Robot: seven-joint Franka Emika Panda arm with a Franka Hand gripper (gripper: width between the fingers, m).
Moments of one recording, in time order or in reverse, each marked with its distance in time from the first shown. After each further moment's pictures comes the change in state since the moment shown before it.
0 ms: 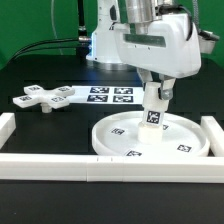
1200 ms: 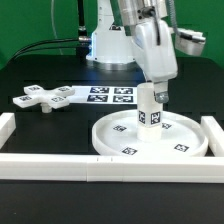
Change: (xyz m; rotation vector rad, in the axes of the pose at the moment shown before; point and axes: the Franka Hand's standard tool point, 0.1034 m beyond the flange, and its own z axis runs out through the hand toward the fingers) arm 0.002 0.001 0.000 0.019 -0.058 0.113
